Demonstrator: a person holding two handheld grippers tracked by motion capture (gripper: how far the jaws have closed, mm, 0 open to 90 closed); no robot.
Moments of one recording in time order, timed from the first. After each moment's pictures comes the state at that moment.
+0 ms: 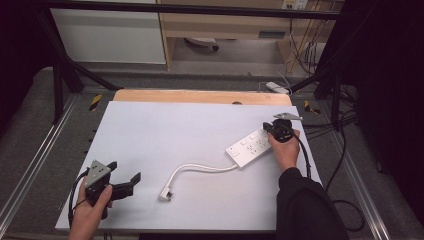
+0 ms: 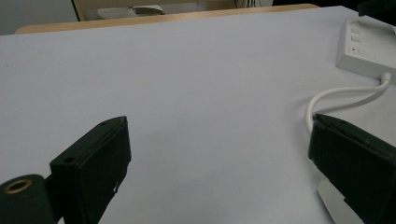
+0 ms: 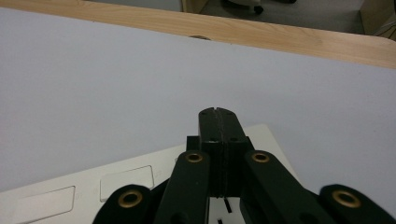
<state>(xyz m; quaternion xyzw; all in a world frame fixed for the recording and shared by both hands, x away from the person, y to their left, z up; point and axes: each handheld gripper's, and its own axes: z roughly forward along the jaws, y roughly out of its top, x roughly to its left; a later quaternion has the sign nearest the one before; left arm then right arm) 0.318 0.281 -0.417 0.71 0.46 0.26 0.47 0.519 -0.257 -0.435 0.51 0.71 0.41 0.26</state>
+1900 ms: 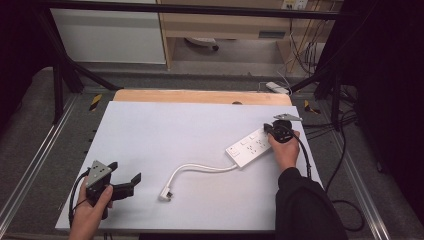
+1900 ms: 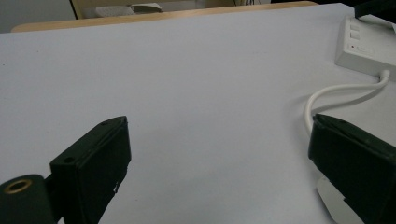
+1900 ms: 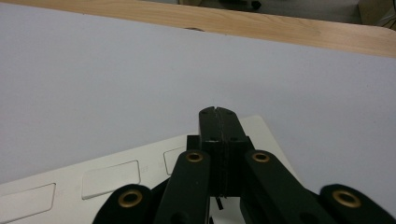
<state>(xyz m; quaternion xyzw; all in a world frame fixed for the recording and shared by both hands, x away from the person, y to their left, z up) 0.318 0.280 -0.418 0.71 0.46 0.26 0.46 0.523 -0.261 -0.443 0.52 0.71 0.40 0.26</state>
